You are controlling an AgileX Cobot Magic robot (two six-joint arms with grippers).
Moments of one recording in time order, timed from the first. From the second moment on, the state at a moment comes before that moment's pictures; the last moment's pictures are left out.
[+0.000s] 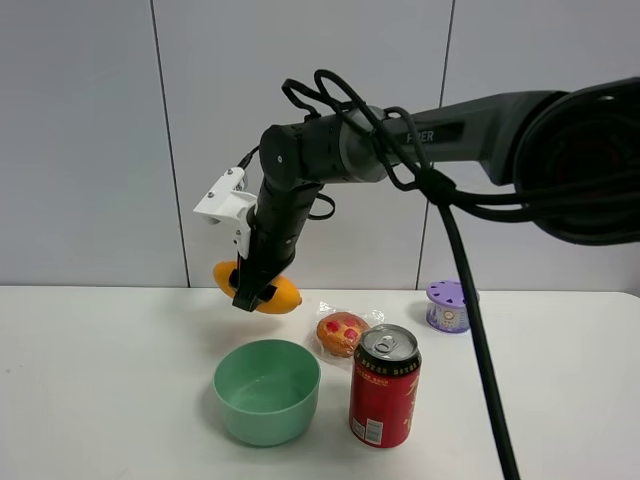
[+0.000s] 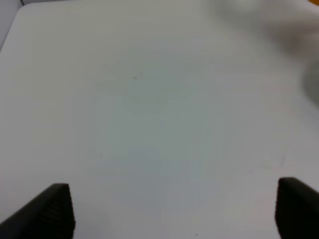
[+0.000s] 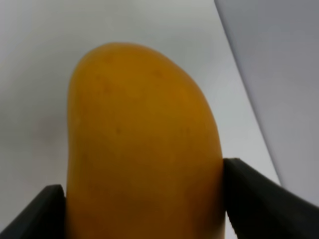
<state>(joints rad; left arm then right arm) 0.07 0.00 -0.51 -0.02 1.05 0.06 0.69 2.51 -2.22 -0.05 0.77 -0.70</state>
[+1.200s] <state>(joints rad) 0.07 0.00 -0.51 -0.02 1.05 0.06 0.69 2.55 -2.22 -0.16 0.81 -0.45</state>
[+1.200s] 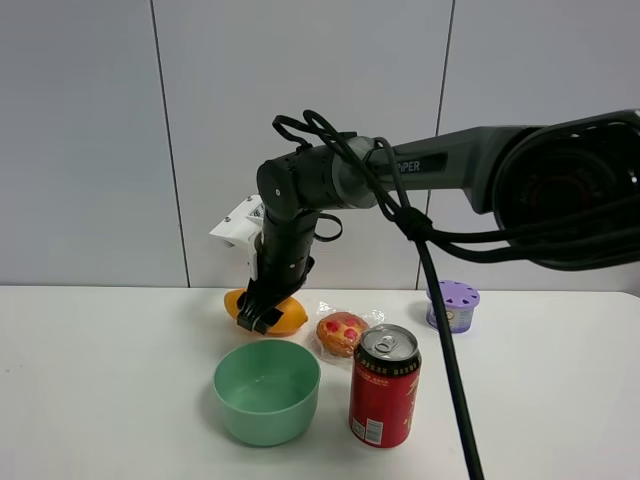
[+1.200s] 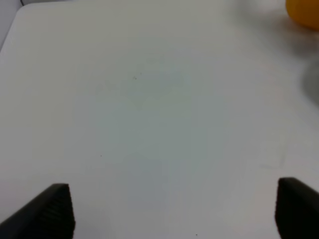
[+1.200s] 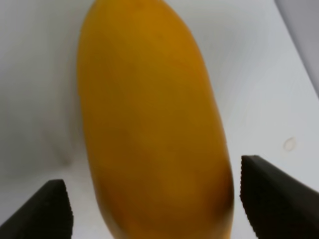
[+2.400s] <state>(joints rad) 0.07 0.00 -0.51 -0.02 1.05 0.06 0.61 1.45 -1.61 -0.36 1.13 0.11</state>
